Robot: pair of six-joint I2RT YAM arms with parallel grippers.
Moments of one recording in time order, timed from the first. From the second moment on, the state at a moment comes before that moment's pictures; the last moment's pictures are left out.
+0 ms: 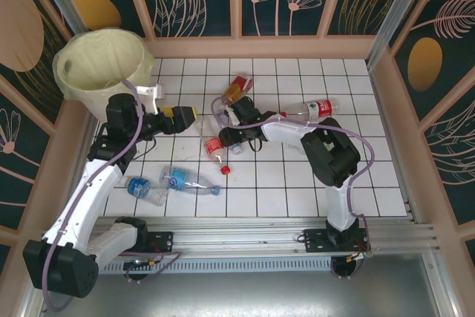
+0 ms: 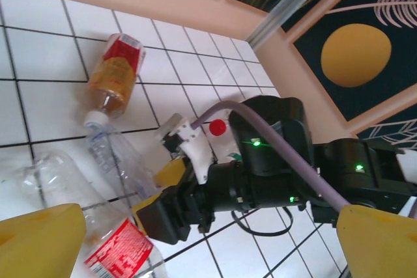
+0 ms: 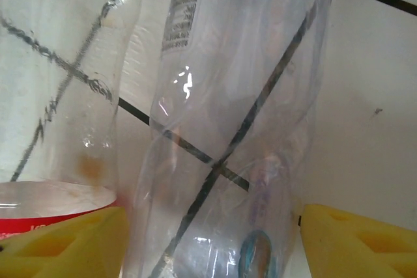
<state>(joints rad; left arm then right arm) -0.21 1.02 0.90 -0.25 0.59 -0.47 0.72 2.00 1.32 -0.29 -0.12 0.23</state>
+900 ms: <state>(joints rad) -0.36 1.25 0.80 0.03 0.56 -0.61 0.62 1.73 1.02 -0.17 -0.19 0.24</state>
